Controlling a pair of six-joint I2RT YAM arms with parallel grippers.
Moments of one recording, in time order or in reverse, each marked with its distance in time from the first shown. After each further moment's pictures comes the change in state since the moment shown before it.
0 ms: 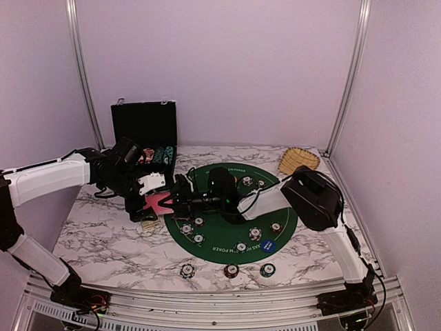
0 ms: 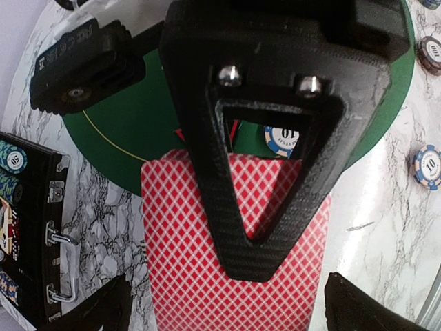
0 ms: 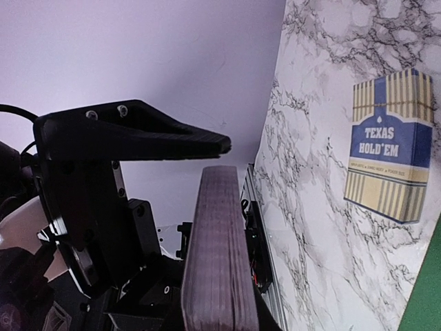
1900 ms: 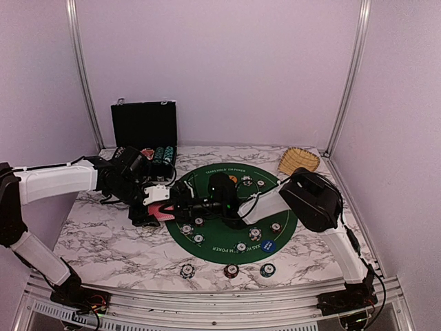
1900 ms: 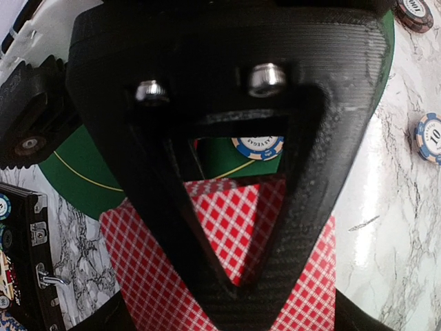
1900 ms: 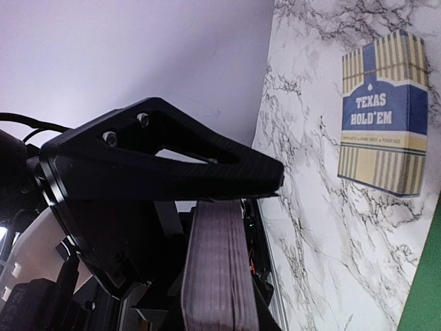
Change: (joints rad) left arm -0.018 0.046 -0.064 0.072 0.055 0.157; right arm 0.015 -0.001 -0.051 0.037 -0.007 0.021
